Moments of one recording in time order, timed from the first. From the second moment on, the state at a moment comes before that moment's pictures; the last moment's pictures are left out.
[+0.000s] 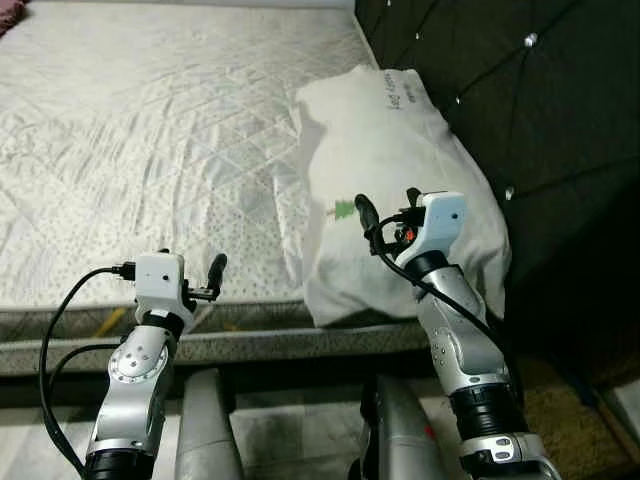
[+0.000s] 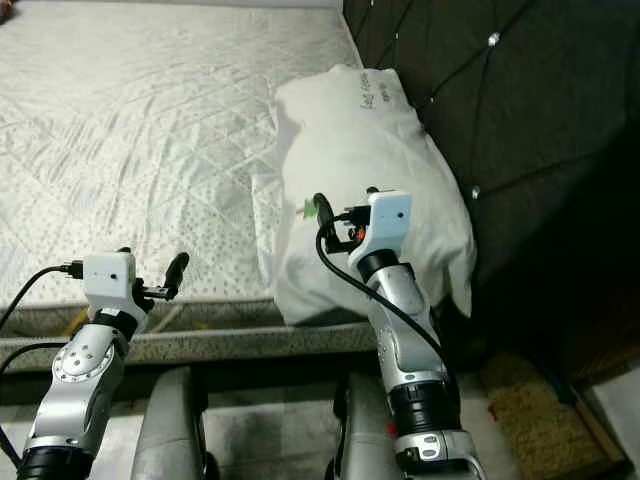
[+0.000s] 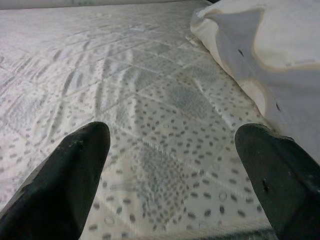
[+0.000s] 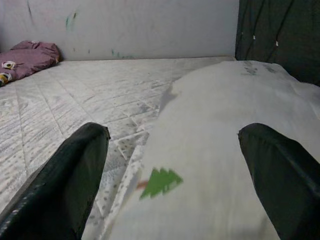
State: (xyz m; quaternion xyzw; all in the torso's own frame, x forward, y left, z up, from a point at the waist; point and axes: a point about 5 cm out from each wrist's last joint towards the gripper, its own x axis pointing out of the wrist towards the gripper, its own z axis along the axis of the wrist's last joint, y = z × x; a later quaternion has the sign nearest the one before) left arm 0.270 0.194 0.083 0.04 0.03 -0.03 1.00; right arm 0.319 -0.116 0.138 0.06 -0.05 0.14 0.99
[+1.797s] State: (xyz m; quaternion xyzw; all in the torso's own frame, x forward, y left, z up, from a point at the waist) left arm 0.264 0.195 0.073 0.01 0.06 -0.01 1.00; right arm 0.293 -0.176 0.084 0.00 0.05 -0.02 1.00
